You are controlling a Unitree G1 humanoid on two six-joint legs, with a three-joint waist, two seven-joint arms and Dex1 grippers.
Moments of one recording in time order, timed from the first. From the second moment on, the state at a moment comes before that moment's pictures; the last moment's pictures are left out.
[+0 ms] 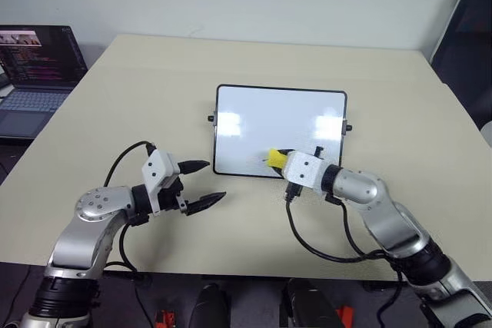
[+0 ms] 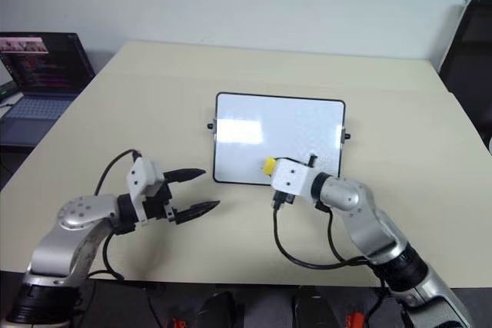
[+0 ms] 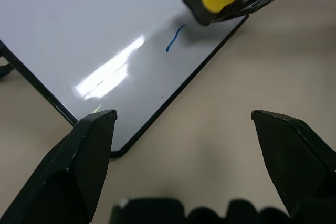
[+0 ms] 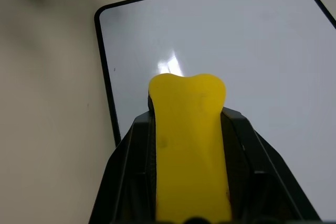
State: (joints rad) left arm -0.15 0.71 0.07 -0.16 -0.41 0.27 -1.01; right arm -0.52 -0.45 0.47 -0.21 -0.26 0.32 0.61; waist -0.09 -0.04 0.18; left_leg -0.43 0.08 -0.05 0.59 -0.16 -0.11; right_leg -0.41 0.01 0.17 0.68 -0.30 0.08
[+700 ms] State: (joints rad) left arm -0.19 0.69 0.05 -0.11 -0.39 0.23 -1.04; right arm -0.52 -0.54 0.47 -0.16 -0.39 0.35 0.69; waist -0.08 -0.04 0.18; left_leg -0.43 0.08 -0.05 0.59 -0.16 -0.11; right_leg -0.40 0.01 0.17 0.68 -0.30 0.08
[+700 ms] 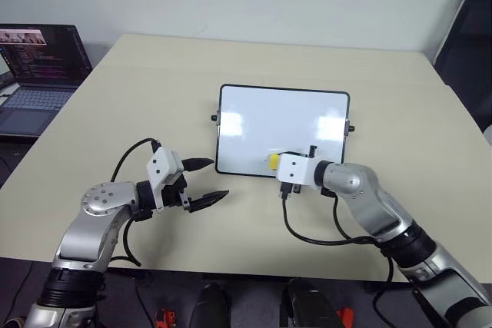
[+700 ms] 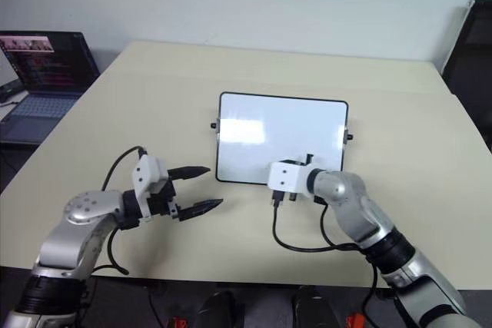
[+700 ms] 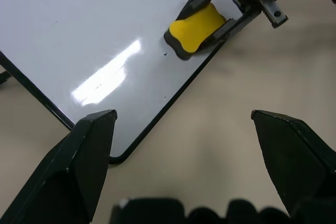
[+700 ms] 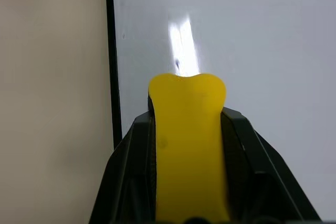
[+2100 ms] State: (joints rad) left arm -0.17 0.68 0.03 -0.15 -0.39 0.25 -1.02; right arm -0.50 -0.56 0.41 -0.13 -0.44 0.26 0.73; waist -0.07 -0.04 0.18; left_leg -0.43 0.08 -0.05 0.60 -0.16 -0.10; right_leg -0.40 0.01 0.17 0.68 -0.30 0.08
